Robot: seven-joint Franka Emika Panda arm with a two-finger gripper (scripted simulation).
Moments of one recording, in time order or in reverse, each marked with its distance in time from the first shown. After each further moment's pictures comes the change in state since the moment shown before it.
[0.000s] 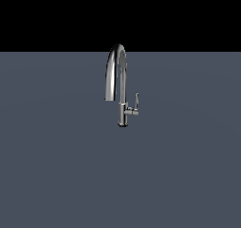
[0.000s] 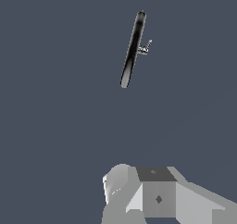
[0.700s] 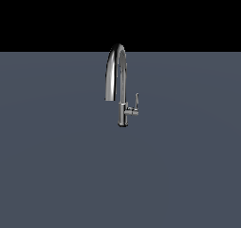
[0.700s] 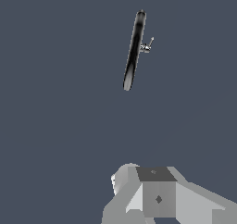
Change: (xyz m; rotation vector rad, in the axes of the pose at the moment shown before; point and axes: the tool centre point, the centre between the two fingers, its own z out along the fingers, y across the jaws) arm 0.019 0.001 0.003 0.050 -0.039 0.051
